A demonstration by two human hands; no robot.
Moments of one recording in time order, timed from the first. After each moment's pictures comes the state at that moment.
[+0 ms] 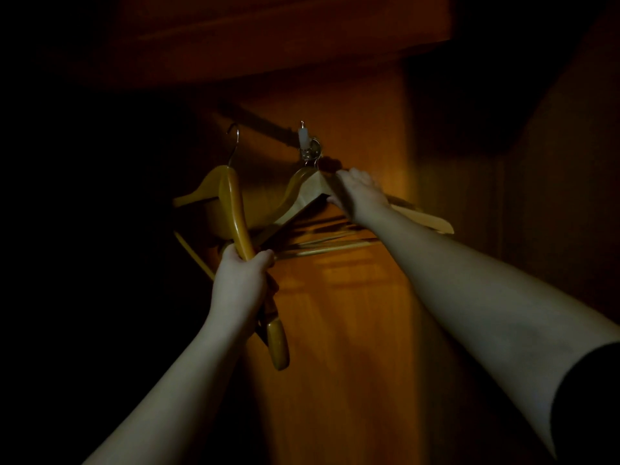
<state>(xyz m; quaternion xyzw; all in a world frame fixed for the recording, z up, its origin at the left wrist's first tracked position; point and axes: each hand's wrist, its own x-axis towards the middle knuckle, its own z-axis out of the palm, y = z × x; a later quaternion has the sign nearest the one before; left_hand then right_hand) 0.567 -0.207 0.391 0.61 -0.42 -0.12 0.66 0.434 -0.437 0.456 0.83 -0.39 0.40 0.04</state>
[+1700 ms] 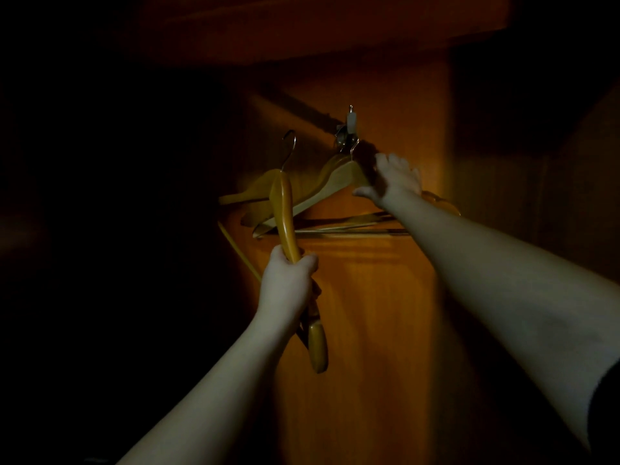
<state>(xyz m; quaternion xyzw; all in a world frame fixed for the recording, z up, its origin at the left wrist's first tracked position) 0.557 -0.196 0.366 0.61 -0.42 -0.17 0.65 0.442 -0.403 0.469 0.79 -0.49 0.36 0.07</state>
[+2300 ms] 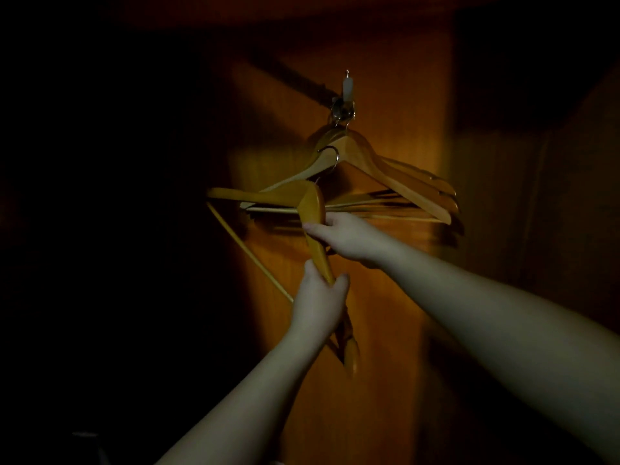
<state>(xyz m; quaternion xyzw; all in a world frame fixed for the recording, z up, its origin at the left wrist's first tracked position) 0.524 -0.219 0.311 0.69 -0.48 -0.14 0.53 0.464 -0.307 0.384 0.85 -0.29 0.29 -0.33</state>
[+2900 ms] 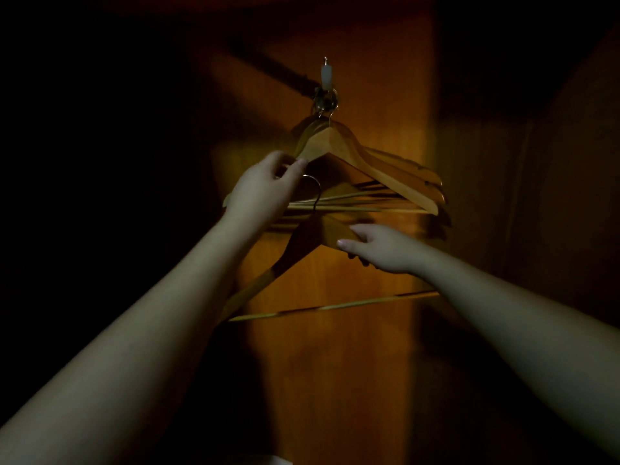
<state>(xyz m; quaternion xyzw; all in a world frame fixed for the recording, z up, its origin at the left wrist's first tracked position) 0.573 -0.233 0.431 0.66 -0.58 0.06 0.47 0.394 -0.335 0.357 0.90 -0.30 0.23 -0.22</state>
